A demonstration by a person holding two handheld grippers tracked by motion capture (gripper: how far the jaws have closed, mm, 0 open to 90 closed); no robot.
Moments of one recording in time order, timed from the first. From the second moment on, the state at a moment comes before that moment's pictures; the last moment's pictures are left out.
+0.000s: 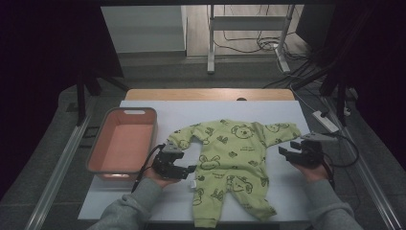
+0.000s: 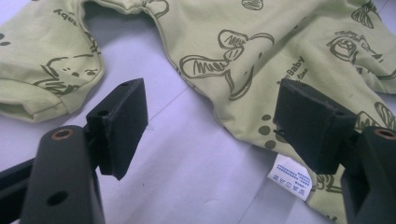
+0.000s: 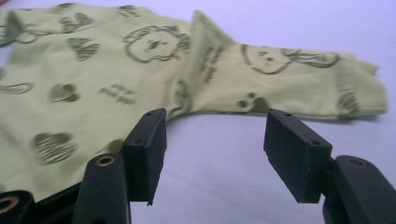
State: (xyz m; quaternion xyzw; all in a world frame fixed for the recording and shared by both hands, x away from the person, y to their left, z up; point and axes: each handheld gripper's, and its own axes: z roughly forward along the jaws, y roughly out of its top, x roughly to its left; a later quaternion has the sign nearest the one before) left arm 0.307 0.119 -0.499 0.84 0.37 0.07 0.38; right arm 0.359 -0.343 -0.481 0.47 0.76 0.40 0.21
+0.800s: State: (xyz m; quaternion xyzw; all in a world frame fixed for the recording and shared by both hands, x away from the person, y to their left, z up) left arm 0.306 0.120 -0.501 0.84 0.37 0.07 0.38; right arm 0.473 -0.390 -0.498 0.58 0.73 0.32 0.20
